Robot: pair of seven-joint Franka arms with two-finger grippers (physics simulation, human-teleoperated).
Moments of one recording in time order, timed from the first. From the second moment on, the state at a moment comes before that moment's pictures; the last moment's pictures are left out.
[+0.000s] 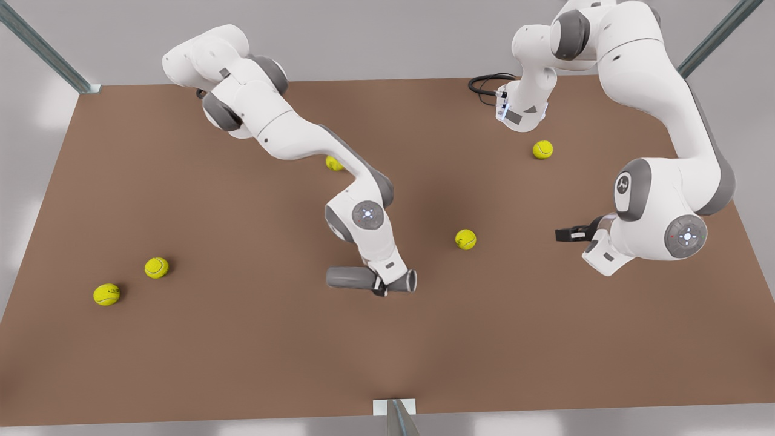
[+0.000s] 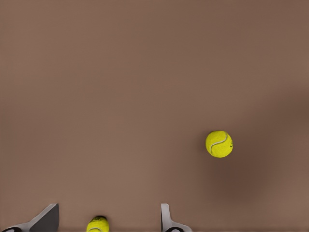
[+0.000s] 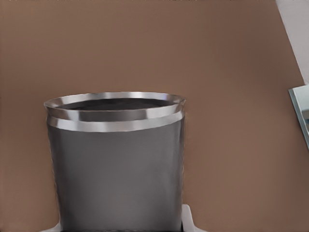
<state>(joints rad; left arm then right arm) -0.25 0.47 0.23 -1.26 -0.14 1.34 -0.11 0.62 0.97 0.13 -1.02 -0.18 2.21 -0.58</state>
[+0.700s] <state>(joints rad) -0.11 0.53 0.23 -1.25 -0.22 1.42 -0.11 0.12 0.61 0.11 -1.05 0.05 1.70 -0.34</state>
